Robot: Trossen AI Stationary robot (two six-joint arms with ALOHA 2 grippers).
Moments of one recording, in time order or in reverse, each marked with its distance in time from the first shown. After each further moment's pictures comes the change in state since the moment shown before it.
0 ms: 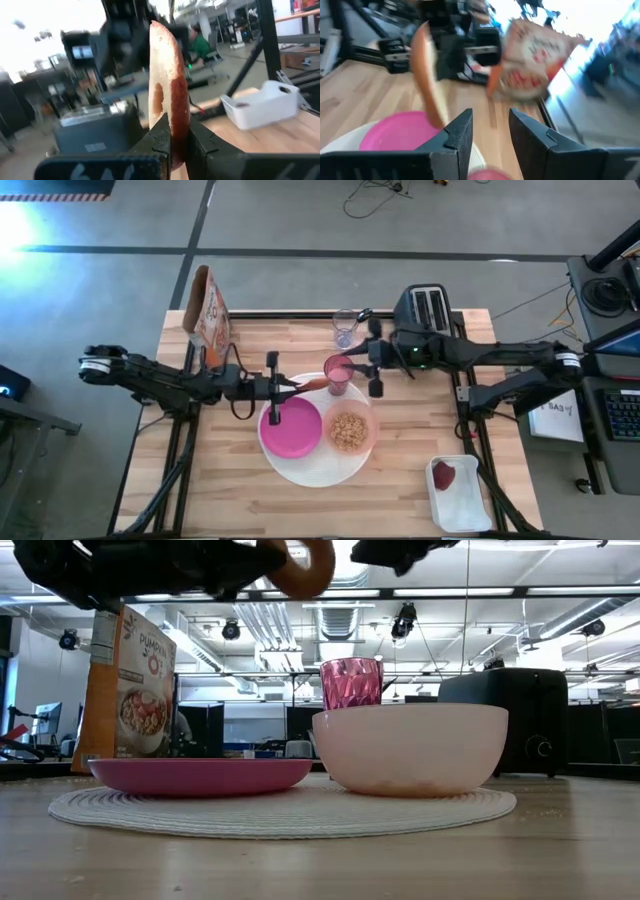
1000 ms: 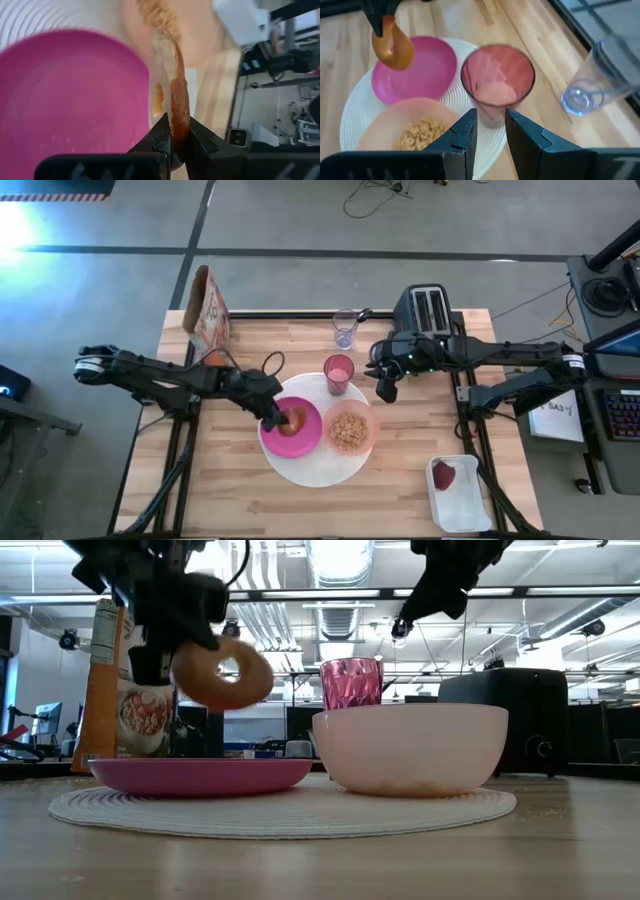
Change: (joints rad) left arm -0.010 -0.065 0.205 -1.095 0.288 -1.180; right arm 0.000 -0.058 0.012 -0.514 0.106 0.412
